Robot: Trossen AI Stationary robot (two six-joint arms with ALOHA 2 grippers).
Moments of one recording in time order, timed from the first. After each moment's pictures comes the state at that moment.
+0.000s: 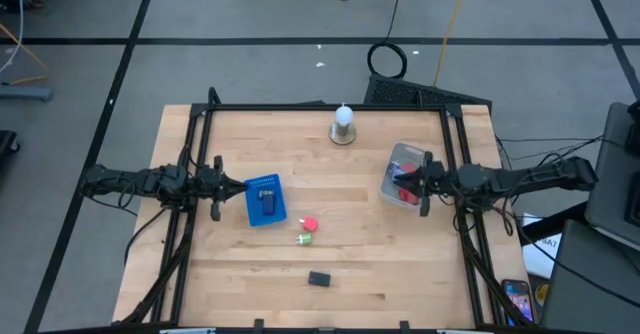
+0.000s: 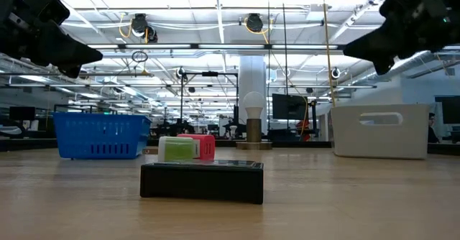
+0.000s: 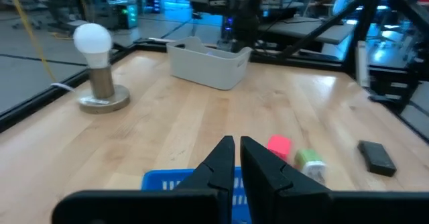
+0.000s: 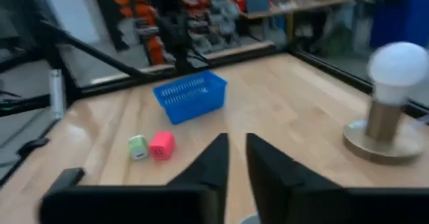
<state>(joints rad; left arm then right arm) -0.14 0.01 0.09 -0.23 -0.20 -0.11 0.12 0.37 0.17 0.07 0.27 0.23</state>
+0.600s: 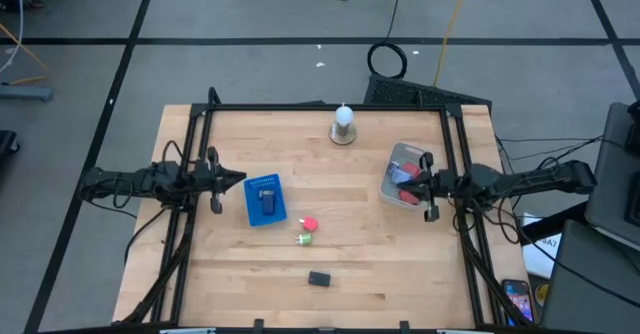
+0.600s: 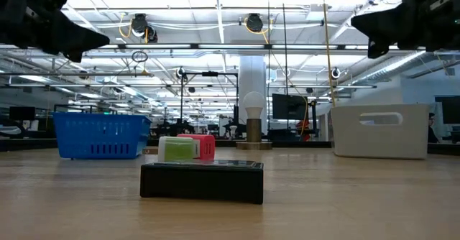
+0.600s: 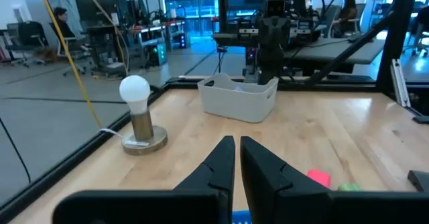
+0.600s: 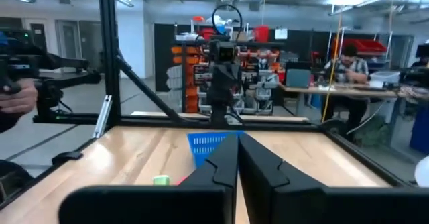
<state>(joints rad) -0.09 0.01 0.12 -0.14 -0.25 0.05 0.09 0.33 0.03 0.45 0.08 -0.03</state>
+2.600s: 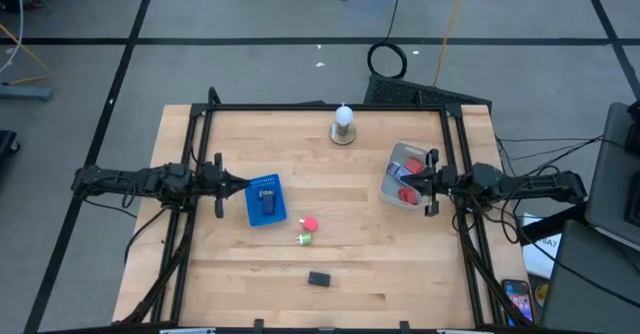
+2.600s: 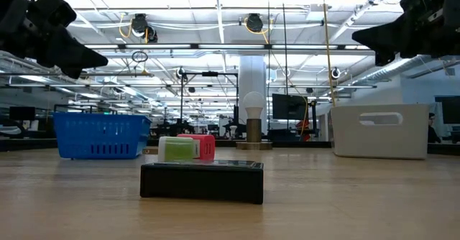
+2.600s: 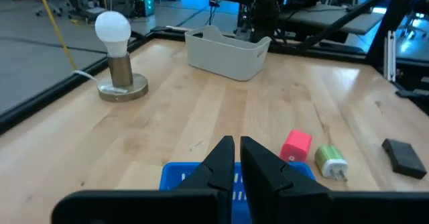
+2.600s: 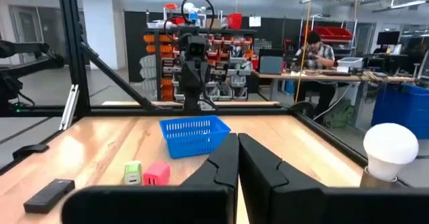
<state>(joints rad) -0.09 0.11 0.12 -0.22 -0.21 -0.12 0.04 0.11 0.02 0.21 0.13 -0.04</state>
